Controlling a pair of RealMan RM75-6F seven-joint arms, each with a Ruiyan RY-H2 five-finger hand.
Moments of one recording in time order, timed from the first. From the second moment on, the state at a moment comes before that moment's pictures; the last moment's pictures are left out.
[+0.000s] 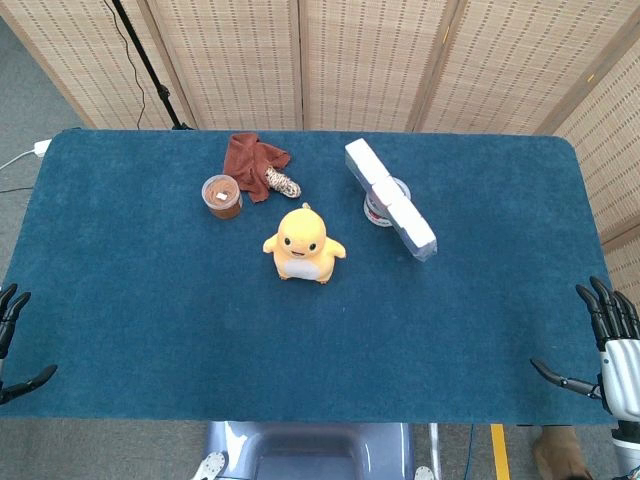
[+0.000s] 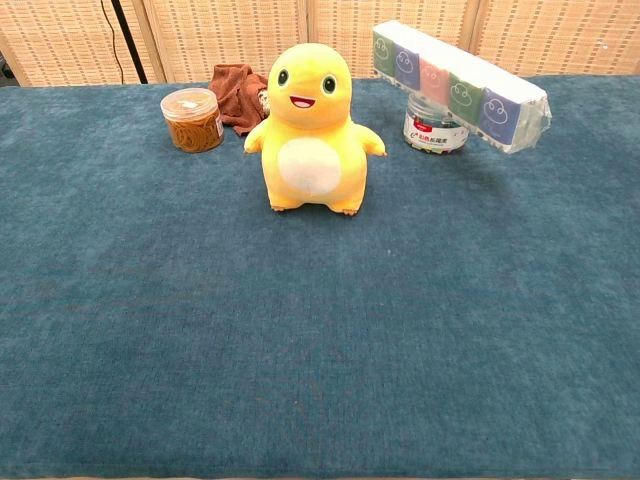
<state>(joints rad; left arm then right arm) 0.02 -1.10 0.00 -1.57 1.65 1.67 -0.09 0.01 -1.08 0.08 -1.66 -1.59 1.64 0.18</state>
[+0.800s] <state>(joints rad) 0.02 -1.09 0.00 -1.57 1.63 1.68 -0.11 0.13 -1.07 0.13 -1.68 -1.57 1.50 0.18</state>
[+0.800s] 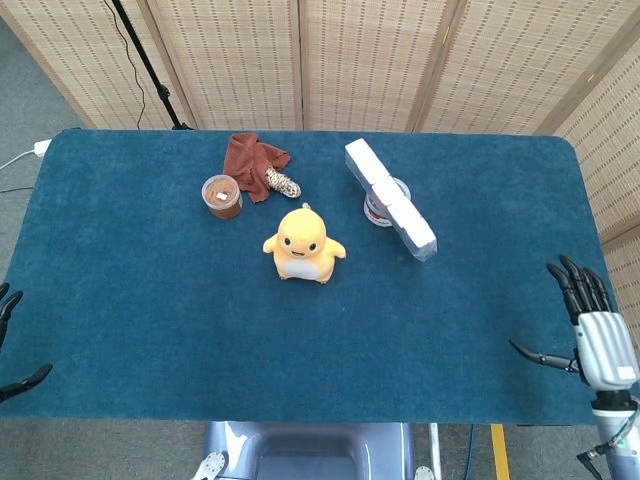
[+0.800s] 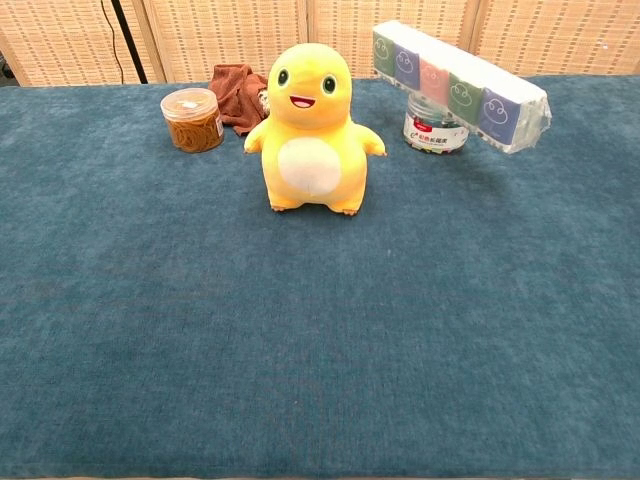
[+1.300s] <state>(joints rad) 0.00 -1.08 -0.01 -1.59 1.59 1.62 -0.10 0.46 -1.08 0.29 -1.83 -1.41 1.16 -0.05</state>
